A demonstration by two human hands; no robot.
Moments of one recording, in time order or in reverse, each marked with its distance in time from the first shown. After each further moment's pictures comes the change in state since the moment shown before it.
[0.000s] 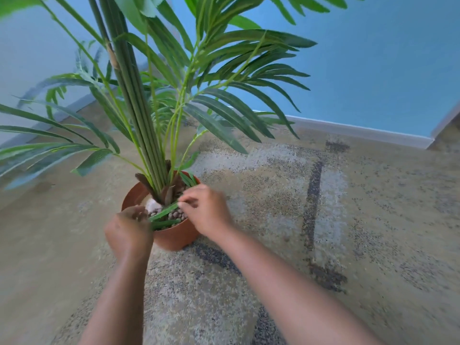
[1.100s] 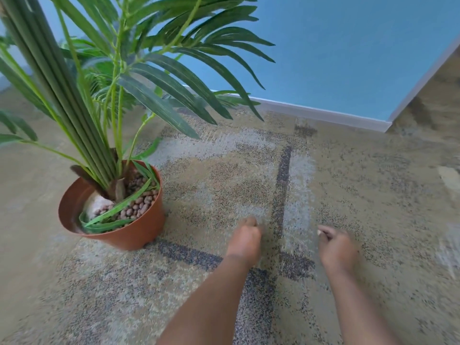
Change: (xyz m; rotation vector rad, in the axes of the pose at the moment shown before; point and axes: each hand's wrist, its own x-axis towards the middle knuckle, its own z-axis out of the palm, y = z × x) left_hand -0.198 0.061 0.183 0.232 -0.889 0.854; right_hand -0.184 0.208 -0.174 -0.426 0.614 0.898
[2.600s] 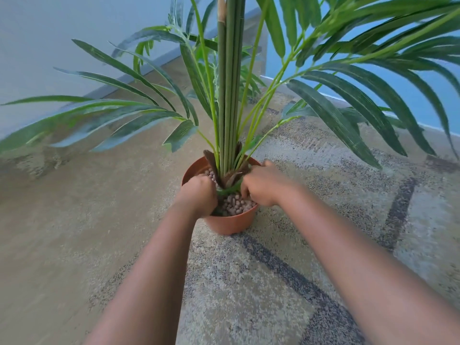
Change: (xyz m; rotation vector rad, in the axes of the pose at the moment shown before) left_hand -0.075 -0.207 -0.221 0.184 0.119 -0.544; right_hand -0.111 -0.349 0.102 -0.614 -0.794 -1.460
